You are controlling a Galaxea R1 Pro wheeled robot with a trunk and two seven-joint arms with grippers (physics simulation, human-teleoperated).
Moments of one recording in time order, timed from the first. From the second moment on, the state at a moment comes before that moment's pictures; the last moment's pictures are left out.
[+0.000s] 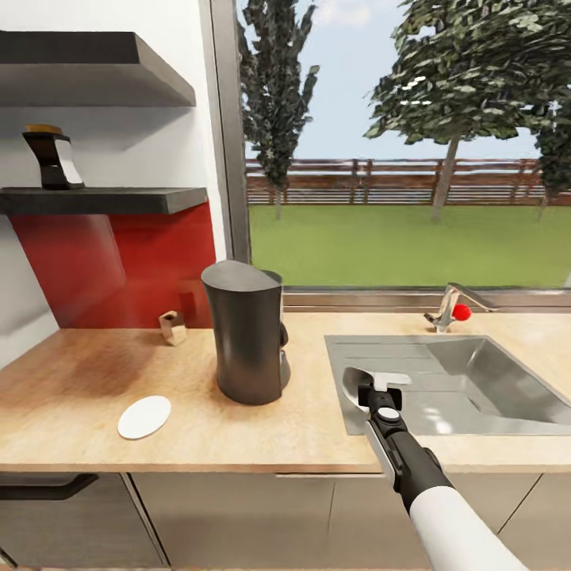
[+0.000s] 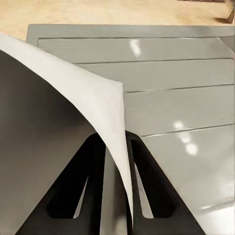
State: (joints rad) left arm -0.04 0.13 0.03 -0.05 0.01 -0.21 0.02; right arm -0.65 0.07 0.04 -0.78 0.01 0.19 -0.33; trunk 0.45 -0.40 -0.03
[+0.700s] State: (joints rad) left arm -0.04 0.13 0.03 -0.05 0.01 -0.21 0.02; right arm -0.65 0.07 0.04 -0.78 0.01 0.19 -0.33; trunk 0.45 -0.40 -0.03
